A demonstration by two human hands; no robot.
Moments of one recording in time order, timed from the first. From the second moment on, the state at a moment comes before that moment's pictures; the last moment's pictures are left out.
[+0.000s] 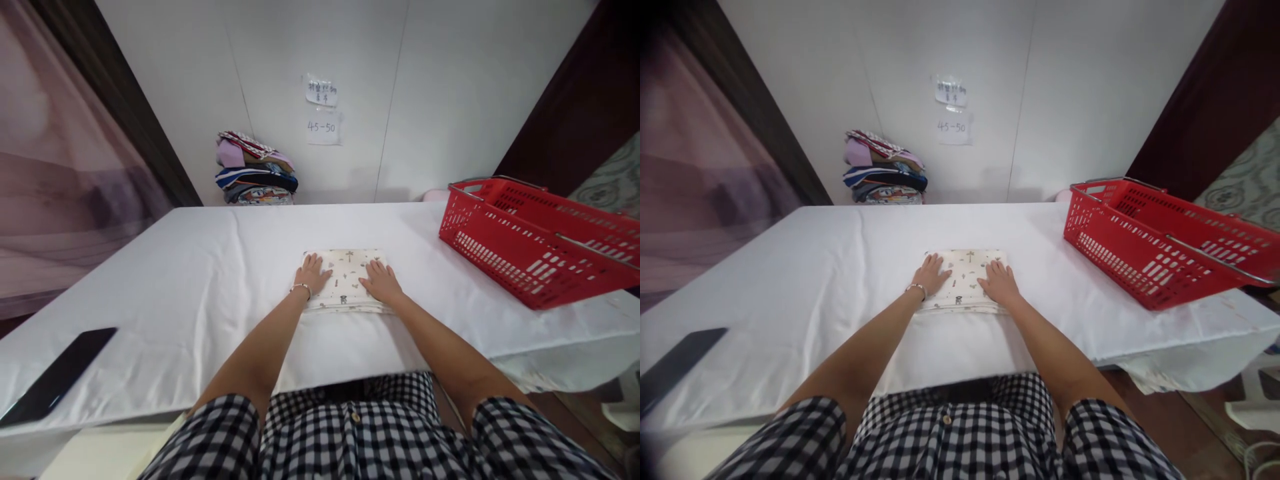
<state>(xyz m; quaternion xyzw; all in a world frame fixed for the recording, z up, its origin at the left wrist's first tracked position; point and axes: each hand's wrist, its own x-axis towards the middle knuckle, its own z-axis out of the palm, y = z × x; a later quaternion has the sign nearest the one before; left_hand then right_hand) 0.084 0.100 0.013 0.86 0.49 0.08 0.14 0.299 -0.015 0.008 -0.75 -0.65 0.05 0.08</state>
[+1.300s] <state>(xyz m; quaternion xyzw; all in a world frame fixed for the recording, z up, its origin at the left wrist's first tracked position) -0.022 0.028 0.012 0.84 0.35 0.29 0.31 0.348 -0.119 -0.001 -0.68 -0.61 0.20 0.36</state>
